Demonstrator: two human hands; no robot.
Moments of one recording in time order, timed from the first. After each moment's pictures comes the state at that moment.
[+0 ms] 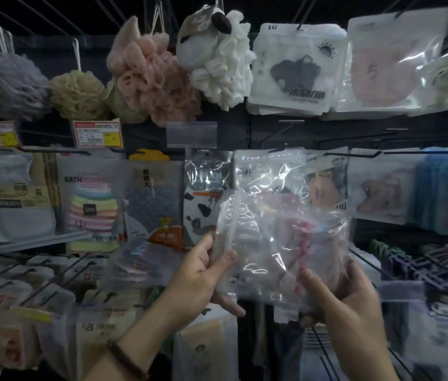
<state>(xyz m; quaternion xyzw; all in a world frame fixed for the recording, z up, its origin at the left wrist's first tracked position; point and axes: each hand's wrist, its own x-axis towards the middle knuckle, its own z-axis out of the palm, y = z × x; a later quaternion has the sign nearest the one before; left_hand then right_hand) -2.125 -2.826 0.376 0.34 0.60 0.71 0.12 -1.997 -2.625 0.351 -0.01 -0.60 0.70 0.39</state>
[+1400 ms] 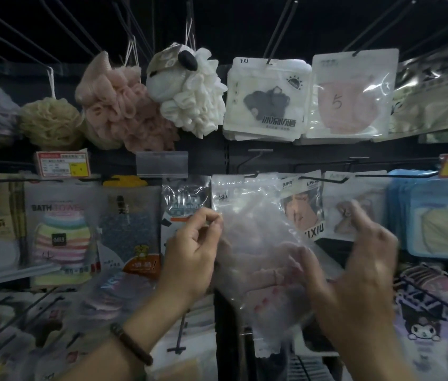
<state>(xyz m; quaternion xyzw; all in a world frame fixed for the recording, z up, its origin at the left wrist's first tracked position) -2.137 -2.772 0.439 0.37 0.68 0.59 -0.24 -1.994 -2.603 0.421 -0.11 -0.73 0.28 0.61</state>
